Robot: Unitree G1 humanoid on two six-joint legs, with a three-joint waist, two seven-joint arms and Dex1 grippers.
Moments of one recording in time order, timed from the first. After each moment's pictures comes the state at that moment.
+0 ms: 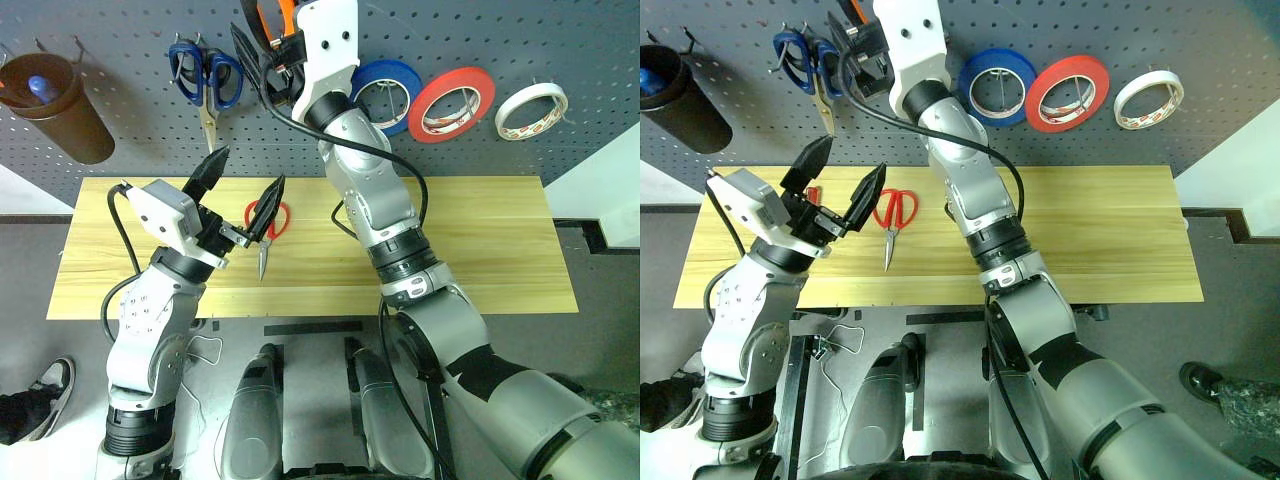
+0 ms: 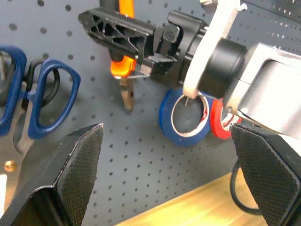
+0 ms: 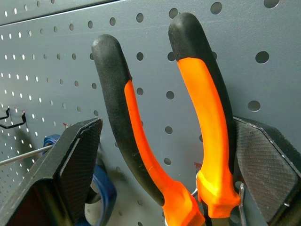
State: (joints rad) left arm -0.26 0.29 0.11 -0.45 -0.44 0.09 -0.42; right arm -1.17 0.10 0.05 0.47 0.06 -0.06 0.14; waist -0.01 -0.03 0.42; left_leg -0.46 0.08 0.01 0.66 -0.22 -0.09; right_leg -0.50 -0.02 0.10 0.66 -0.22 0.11
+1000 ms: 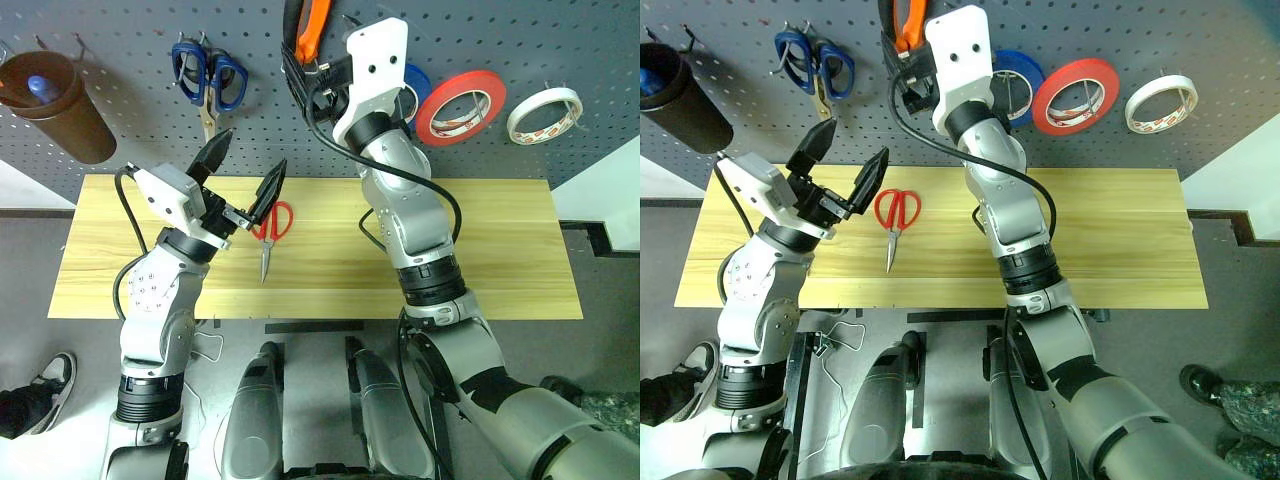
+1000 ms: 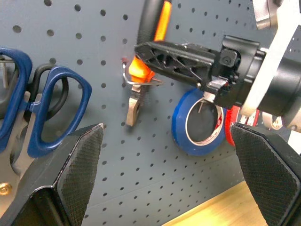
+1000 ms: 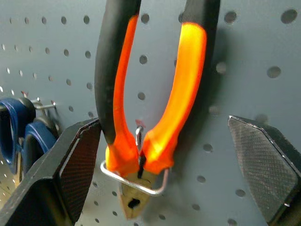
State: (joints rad) left arm -0.34 0.28 0.11 -0.29 -0.42 -0.01 -0.48; right arm -0.99 0.01 0.06 0.19 0.02 0.11 0.13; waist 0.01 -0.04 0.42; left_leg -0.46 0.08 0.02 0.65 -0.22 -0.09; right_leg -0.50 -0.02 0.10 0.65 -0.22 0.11
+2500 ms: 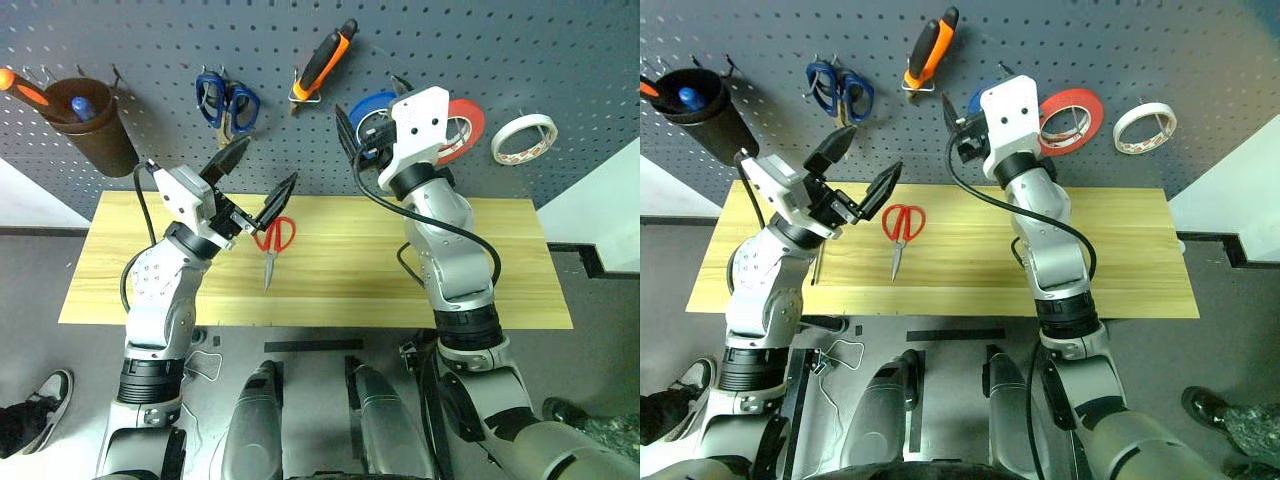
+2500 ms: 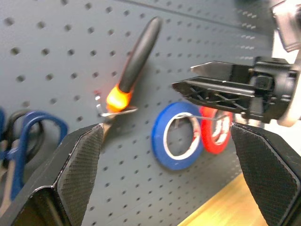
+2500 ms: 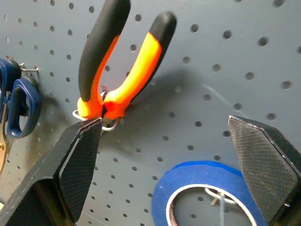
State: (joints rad) left arm -0.39 0.31 0.09 -0.16 -0.43 -0.07 -0.65; right arm -0.70 -0.12 0.05 -0.10 -0.02 0.23 0.16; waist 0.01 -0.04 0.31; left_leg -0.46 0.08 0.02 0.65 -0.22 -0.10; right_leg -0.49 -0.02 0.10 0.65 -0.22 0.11
